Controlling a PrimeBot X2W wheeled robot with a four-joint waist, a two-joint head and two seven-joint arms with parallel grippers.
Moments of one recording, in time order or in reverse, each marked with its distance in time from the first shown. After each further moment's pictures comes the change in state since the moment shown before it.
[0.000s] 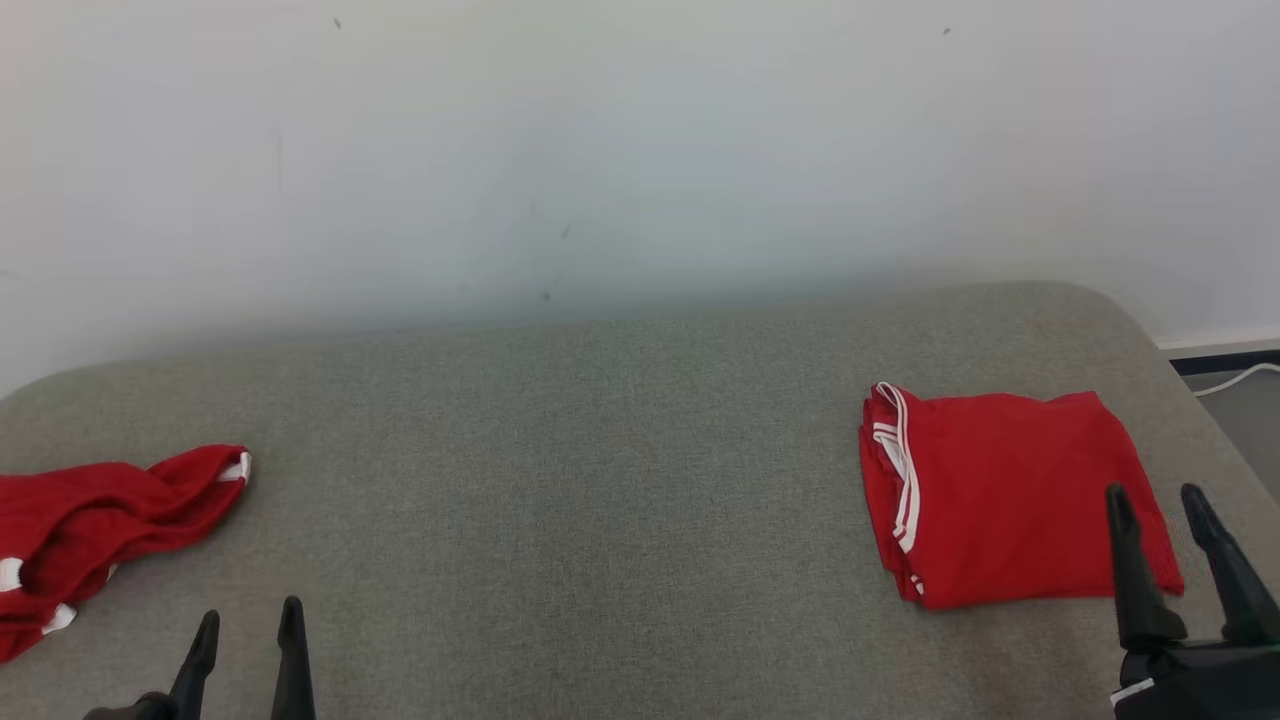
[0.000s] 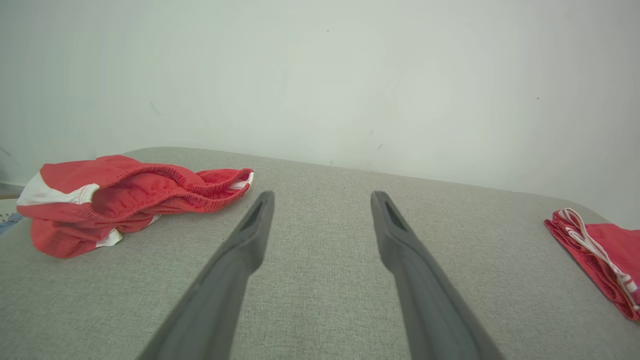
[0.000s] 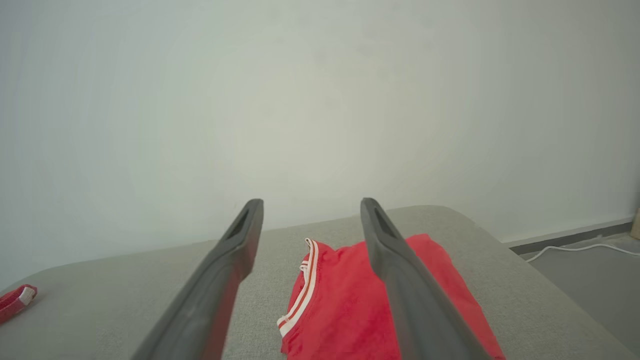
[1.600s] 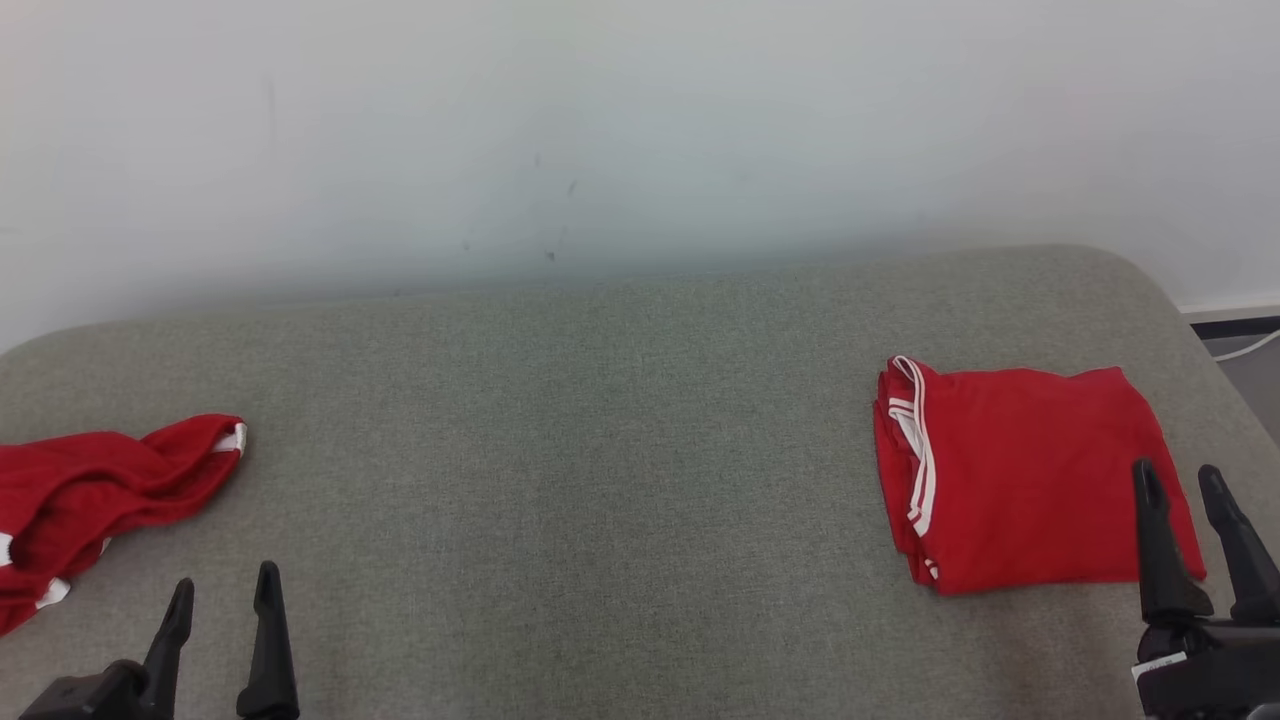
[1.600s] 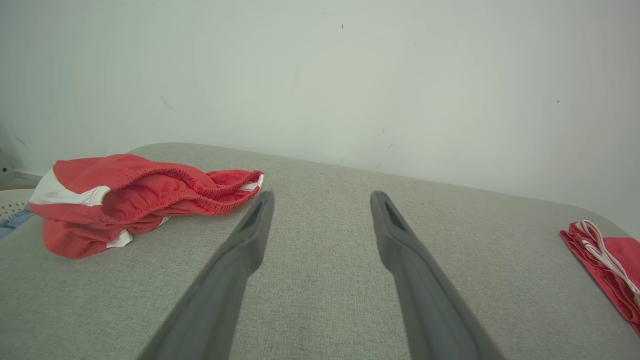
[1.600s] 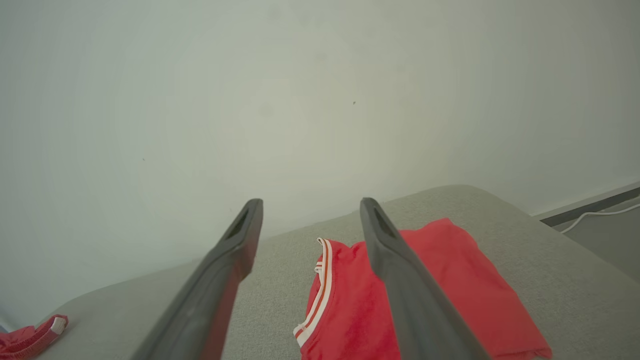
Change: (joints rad) left arm -0.018 -0.041 0.065 -0.087 0.033 0.000 0.092; right arm -0.012 0.046 -0.078 0.019 0.096 0.096 0.000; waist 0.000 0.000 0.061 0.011
